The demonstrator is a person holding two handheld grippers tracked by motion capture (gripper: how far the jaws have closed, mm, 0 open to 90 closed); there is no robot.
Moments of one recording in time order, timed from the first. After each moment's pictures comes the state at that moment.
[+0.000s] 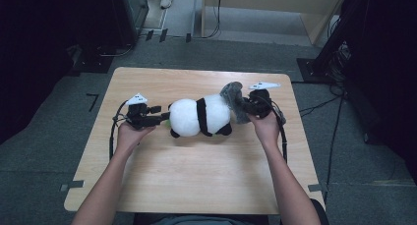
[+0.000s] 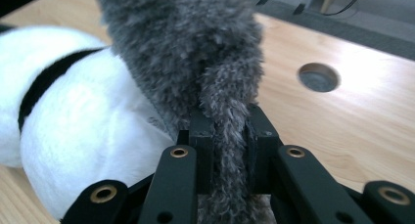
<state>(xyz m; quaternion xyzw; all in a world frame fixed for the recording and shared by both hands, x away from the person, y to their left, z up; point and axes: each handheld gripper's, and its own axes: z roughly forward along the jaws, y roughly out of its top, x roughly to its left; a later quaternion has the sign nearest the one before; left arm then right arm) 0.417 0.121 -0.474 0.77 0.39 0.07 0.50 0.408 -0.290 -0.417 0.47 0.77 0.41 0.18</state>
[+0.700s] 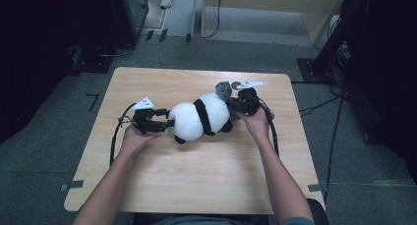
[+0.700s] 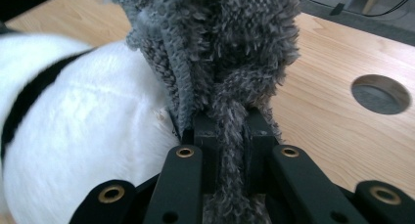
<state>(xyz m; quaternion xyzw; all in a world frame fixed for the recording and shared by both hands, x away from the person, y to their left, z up) 0.413 0.106 -0.488 0.80 0.32 0.05 0.51 0.440 -0.269 -0.443 0.43 0.78 0.43 0.13</state>
